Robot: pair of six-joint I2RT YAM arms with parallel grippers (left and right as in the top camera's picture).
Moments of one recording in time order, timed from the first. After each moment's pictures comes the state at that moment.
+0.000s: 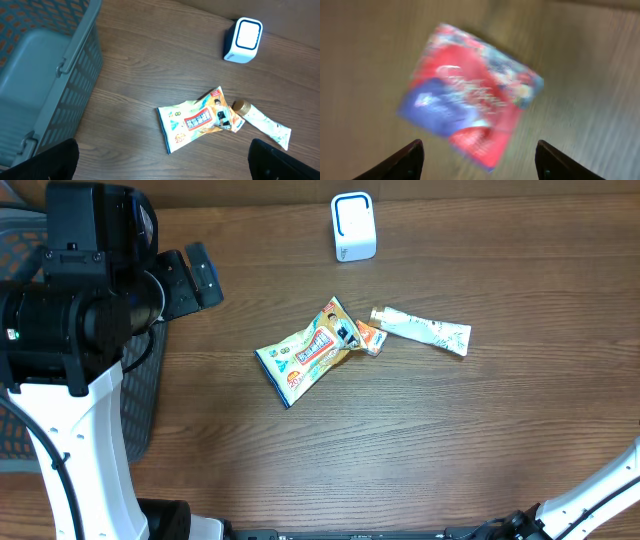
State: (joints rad) left arm -0.08 1.61 2.39 -1.69 -0.07 -0.39; right arm -0.82 2.35 2.39 -1.24 0.03 0.55
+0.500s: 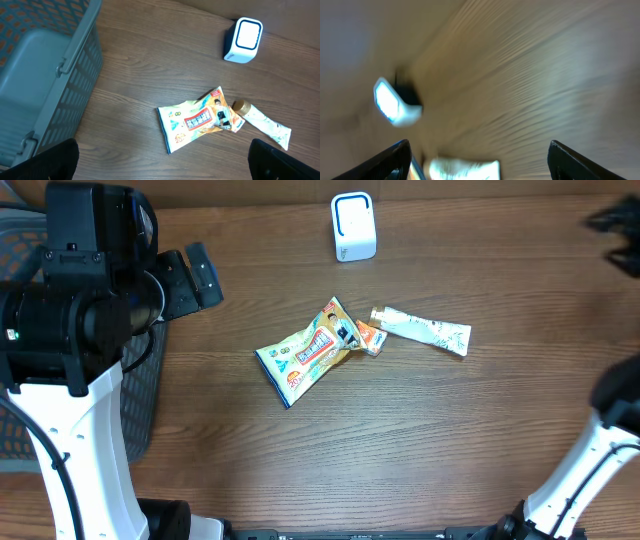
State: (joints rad) left arm -0.08 1.61 2.39 -1.69 -0.07 -0.39; right arm -0.44 2.35 2.52 -1.38 -0.60 0.18
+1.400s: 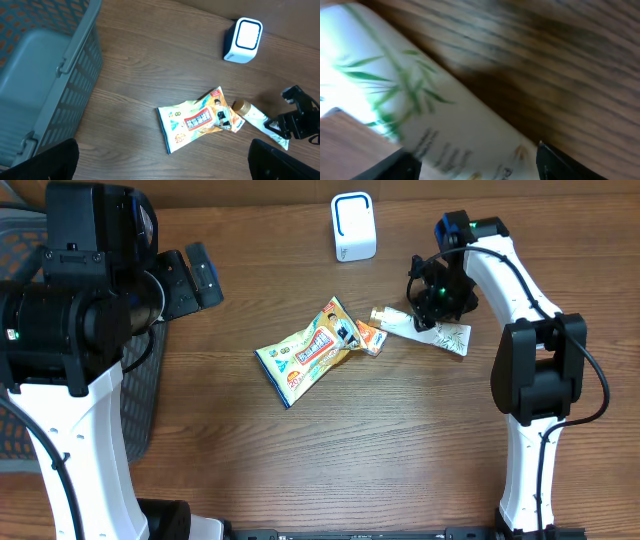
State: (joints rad) left arm -0.08 1.61 2.39 -1.69 -0.07 -0.39; right arm 0.16 2.35 2.00 -1.29 -0.14 -0.34
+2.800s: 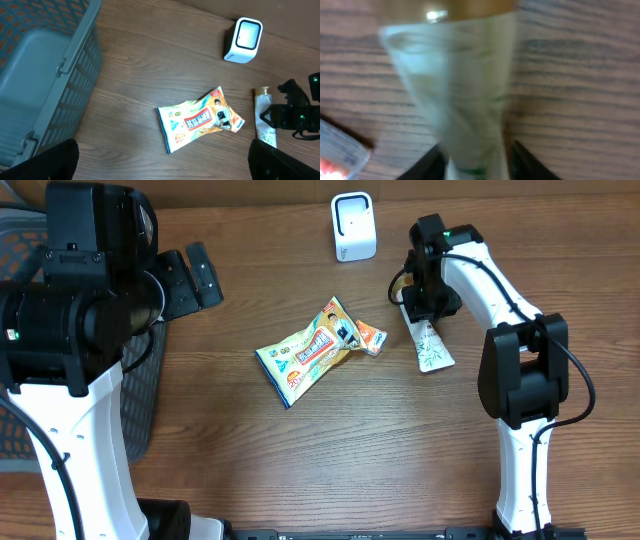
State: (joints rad) left arm -0.09 1.61 2.39 -1.69 -0.07 -0.39; right arm 0.24 2.35 1.98 -1.19 0.00 0.05
